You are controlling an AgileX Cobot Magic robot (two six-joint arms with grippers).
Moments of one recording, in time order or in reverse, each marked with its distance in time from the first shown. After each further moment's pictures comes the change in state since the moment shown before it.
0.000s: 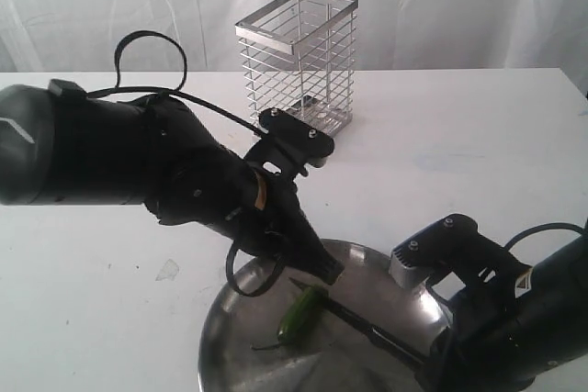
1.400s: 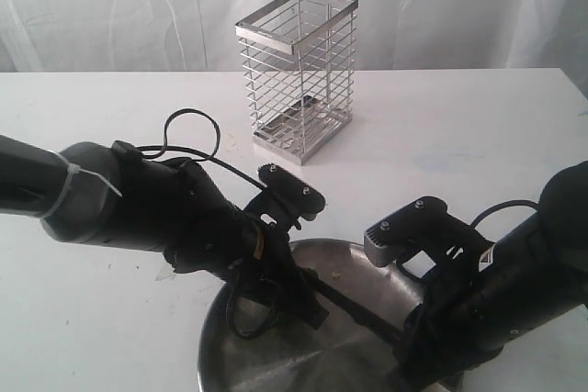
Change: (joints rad) left arm 0.017 0.144 0.068 0.014 -0.119 0.005; right arm 0.032 0.105 -0.085 0.002 -0.023 -0.015
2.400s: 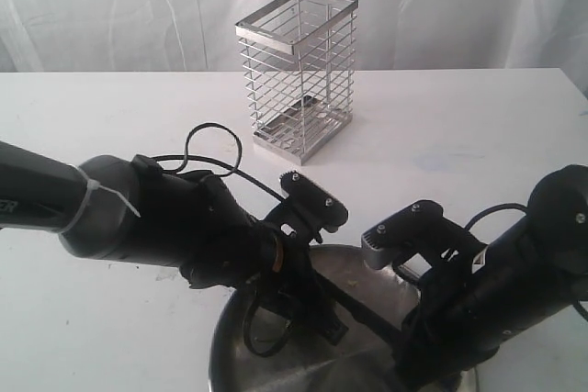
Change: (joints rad) left arm -0.056 0.019 -0.011 0.007 -0.031 0.002; right arm 0.002 0.040 -0.002 -0.004 -0.015 0.000
